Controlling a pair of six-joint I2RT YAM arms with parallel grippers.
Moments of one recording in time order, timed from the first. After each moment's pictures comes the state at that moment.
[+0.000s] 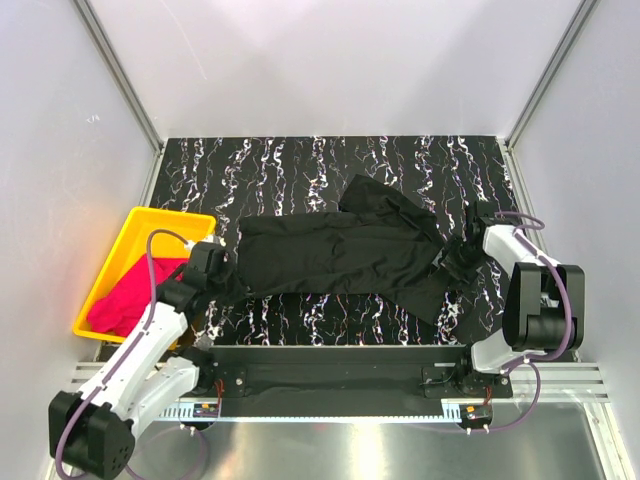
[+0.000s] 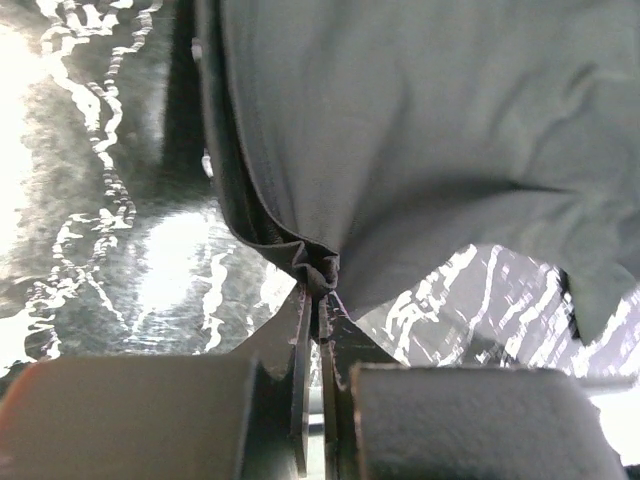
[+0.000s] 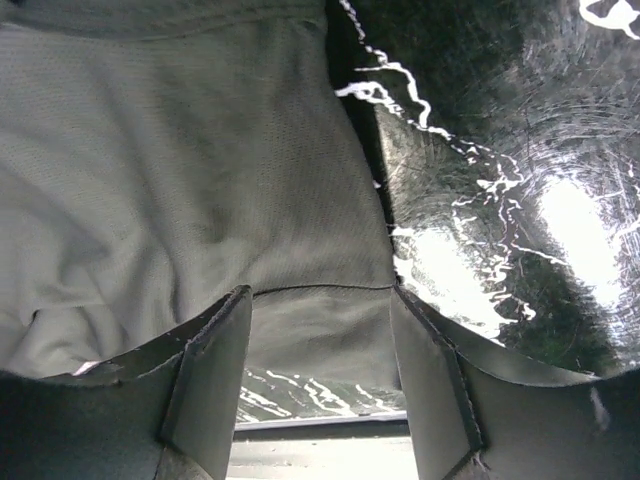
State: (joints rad) left arm -0.33 0.83 0.56 -0.66 0.04 -0.84; right arm -0.07 1.53 0.90 -0.76 -0.13 0.59
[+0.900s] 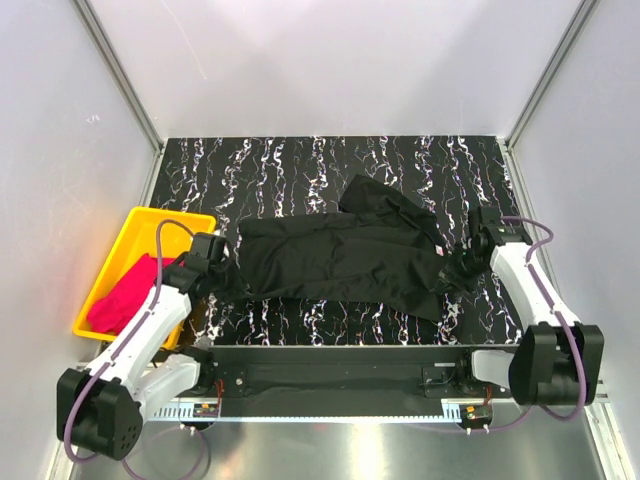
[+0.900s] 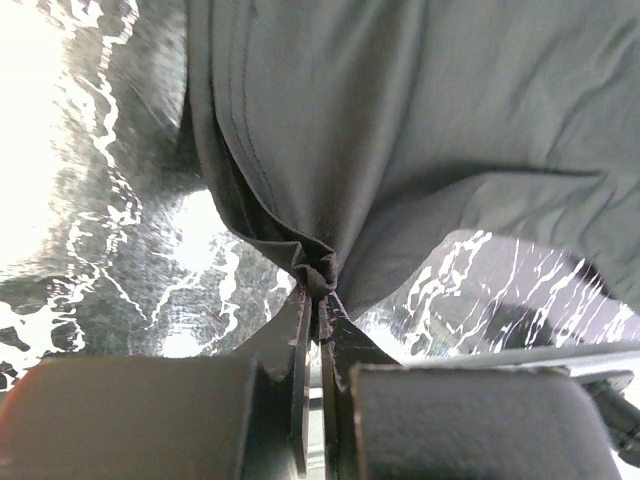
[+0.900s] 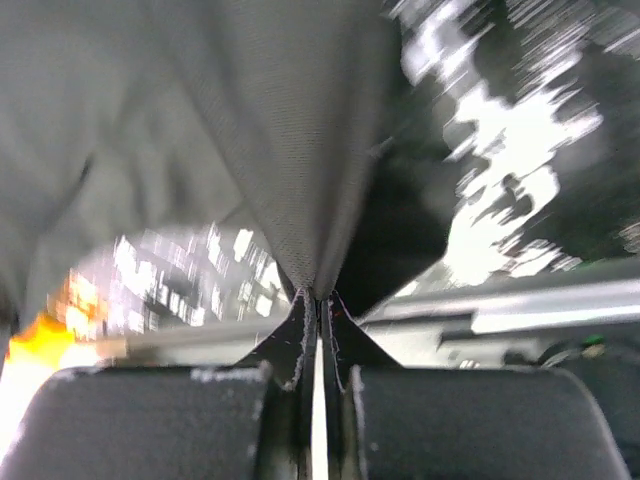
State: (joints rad) left arm -0.29 0.95 0.63 -0.72 0.14 -0.72; right arm -0.02 1.24 0.88 -1.00 -0.22 0.61
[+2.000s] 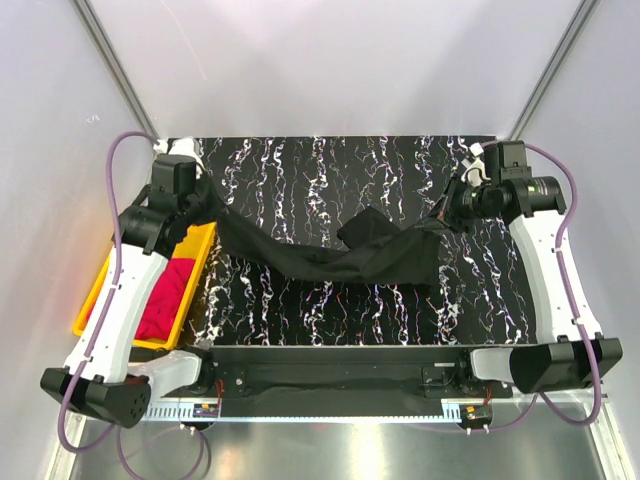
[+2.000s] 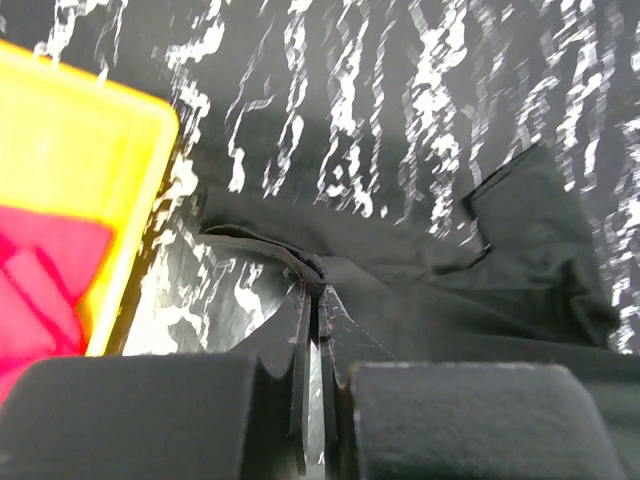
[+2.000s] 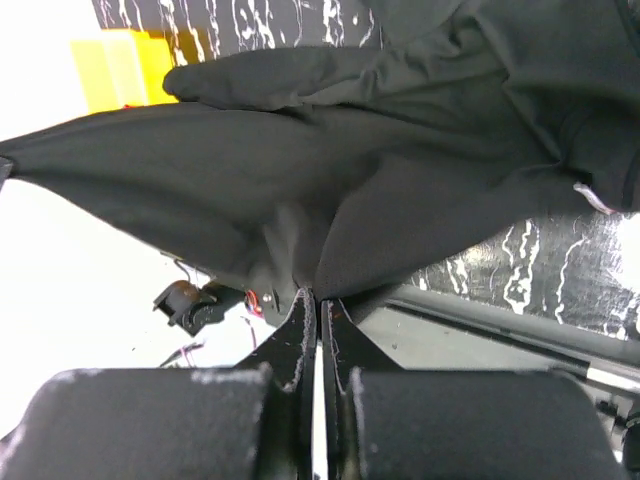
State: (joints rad) left arm -0.25 1.12 1.36 -0.90 -0.12 -0.45; right arm 0.08 1.31 1.51 -1.17 -0.53 0.53
